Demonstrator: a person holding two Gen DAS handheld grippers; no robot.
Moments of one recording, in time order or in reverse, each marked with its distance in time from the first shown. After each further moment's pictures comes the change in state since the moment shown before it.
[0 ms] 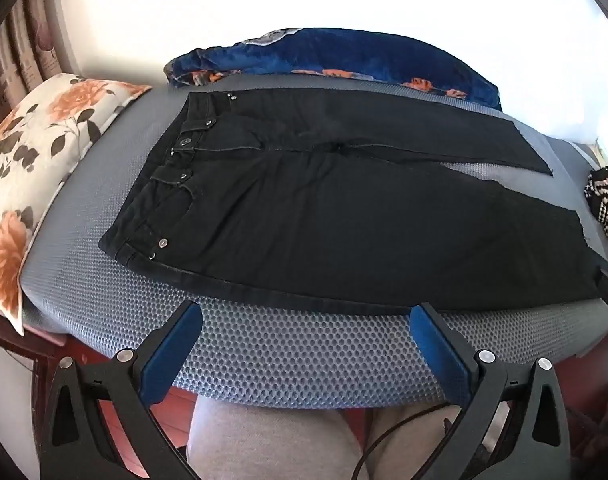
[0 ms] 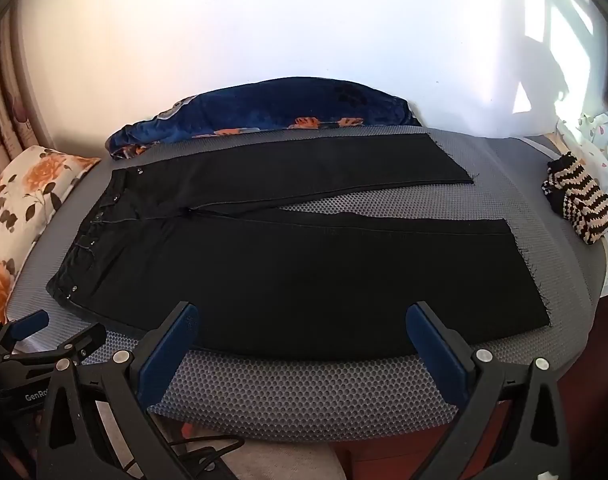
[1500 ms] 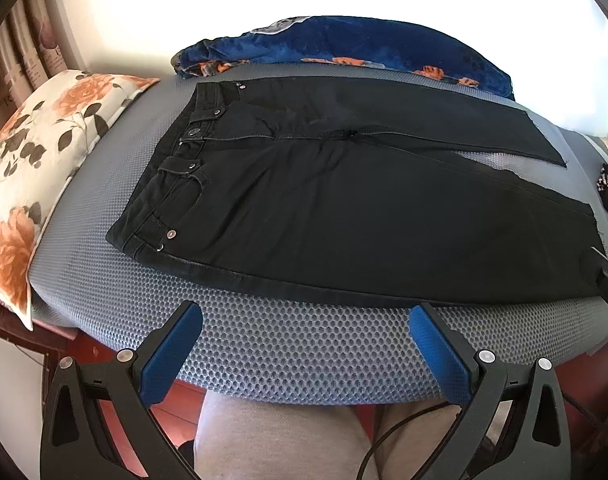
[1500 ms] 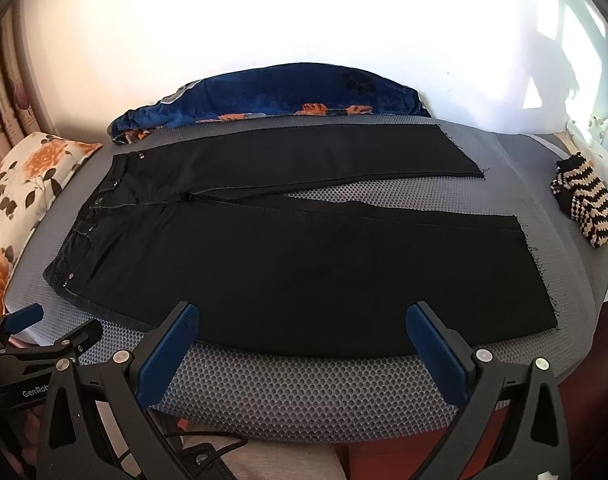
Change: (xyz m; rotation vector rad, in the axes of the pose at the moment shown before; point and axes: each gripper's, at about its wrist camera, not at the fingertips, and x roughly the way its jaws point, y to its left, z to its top) left arm 0.007 -0.001 0.002 0.004 0.034 0.050; right arm 0.011 -0.002 -0.003 -0.001 0.027 0.015
